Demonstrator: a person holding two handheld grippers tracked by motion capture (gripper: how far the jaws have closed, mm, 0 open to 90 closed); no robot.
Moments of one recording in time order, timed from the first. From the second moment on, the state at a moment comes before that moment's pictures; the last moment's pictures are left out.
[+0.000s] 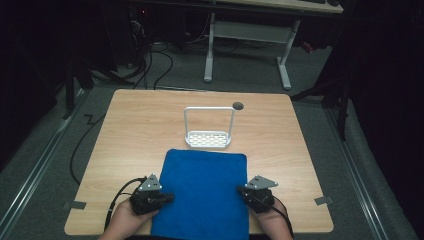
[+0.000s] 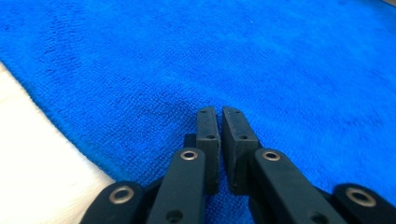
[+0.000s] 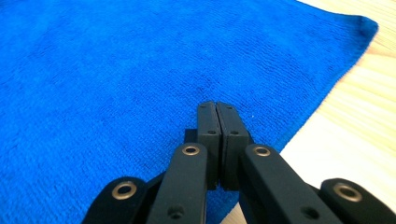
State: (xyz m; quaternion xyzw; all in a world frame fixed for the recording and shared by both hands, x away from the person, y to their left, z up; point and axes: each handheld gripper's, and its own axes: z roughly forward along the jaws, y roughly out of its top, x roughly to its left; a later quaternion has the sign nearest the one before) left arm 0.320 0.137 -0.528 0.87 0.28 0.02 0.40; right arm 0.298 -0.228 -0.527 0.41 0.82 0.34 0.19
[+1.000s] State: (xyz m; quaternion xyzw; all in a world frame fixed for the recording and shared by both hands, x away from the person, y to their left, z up) left arm 0.311 0.153 -0.524 0.83 0.33 0.05 0.45; right arm 0.293 -0.265 -0.523 0.45 0.79 0.39 0.18
